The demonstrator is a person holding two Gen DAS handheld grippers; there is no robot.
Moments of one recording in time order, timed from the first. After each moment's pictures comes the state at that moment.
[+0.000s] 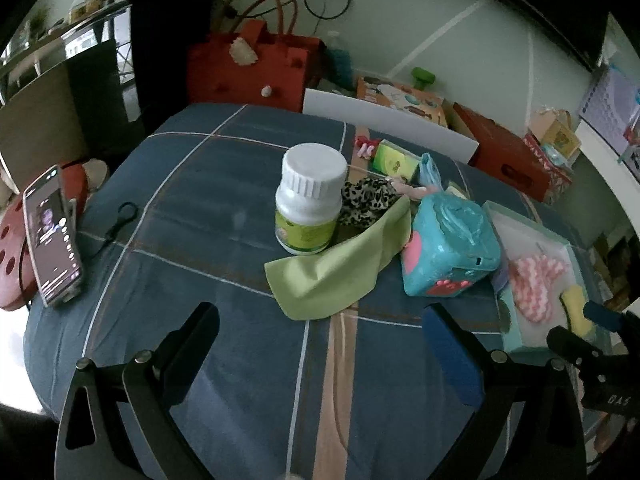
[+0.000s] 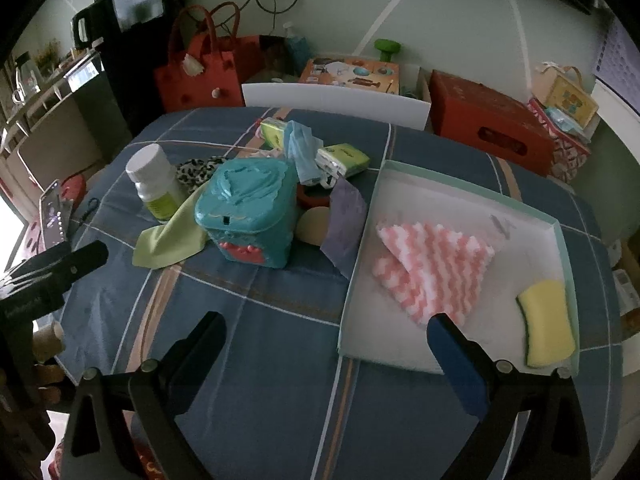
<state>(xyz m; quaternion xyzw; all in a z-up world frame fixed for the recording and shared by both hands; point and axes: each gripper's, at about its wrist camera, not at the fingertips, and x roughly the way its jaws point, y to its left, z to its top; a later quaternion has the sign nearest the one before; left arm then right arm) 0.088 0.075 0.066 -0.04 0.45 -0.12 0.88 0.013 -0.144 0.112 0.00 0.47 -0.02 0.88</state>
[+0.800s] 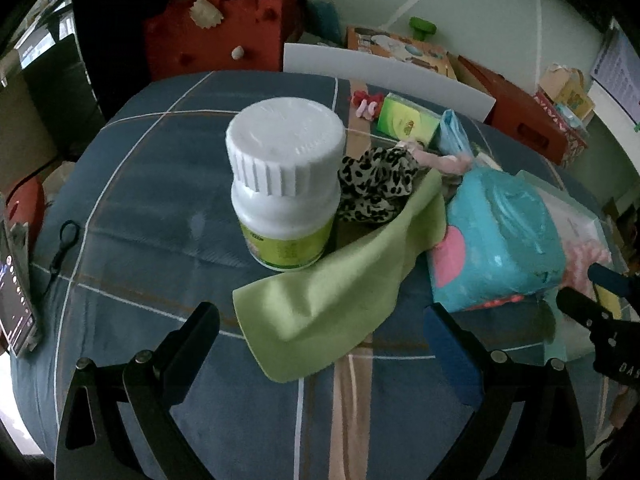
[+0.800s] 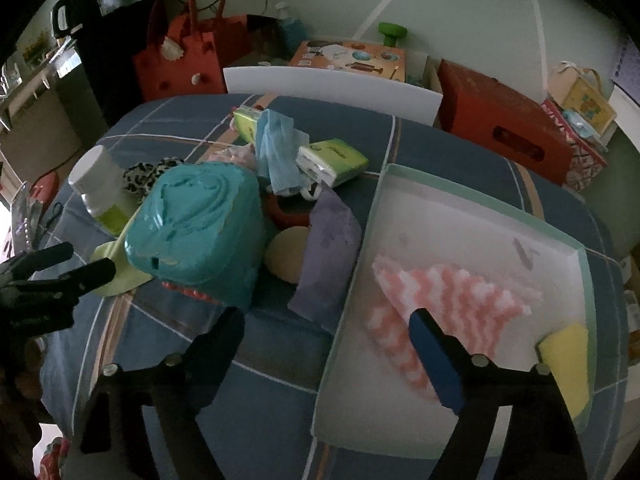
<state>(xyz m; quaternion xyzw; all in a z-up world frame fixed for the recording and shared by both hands) 0.153 0.046 0.018 0.01 0.51 -0.13 0.85 0.082 -0.158 0.072 -0.02 0.49 -0.02 0.87</state>
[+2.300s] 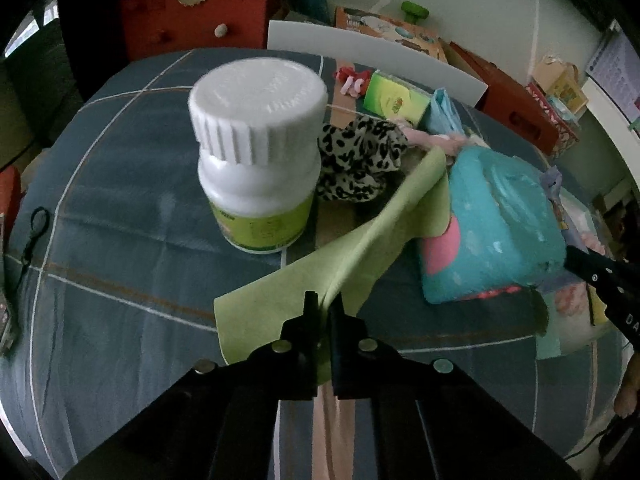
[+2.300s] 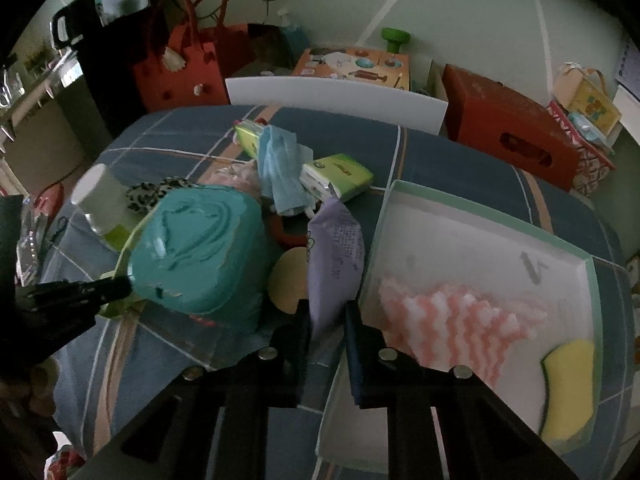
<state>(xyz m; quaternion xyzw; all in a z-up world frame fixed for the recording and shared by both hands) 0.149 0.044 0.008 -0.01 0.53 -0.16 0.83 0.082 -0.160 0.083 0.01 0.48 -0.02 0.88</state>
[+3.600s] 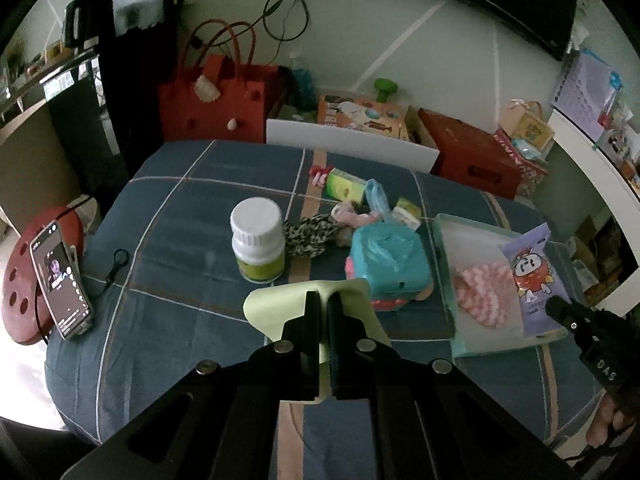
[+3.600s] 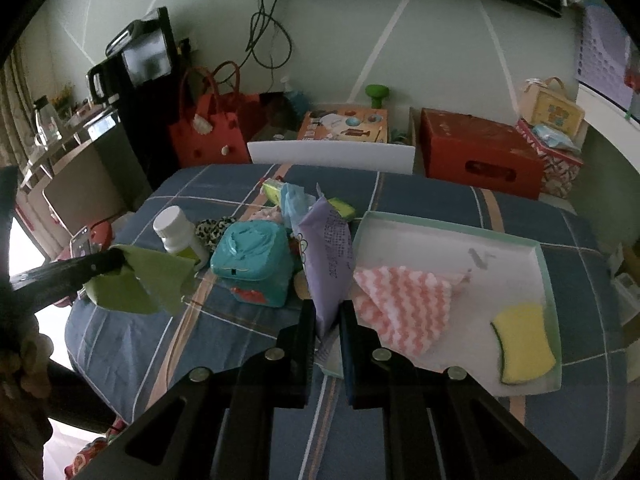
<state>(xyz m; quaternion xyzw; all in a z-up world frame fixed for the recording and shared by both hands) 0.068 0.037 0.138 -0.01 0.43 -0.15 0.89 -0.026 -0.187 0.163 0.05 0.40 -0.01 0.92</state>
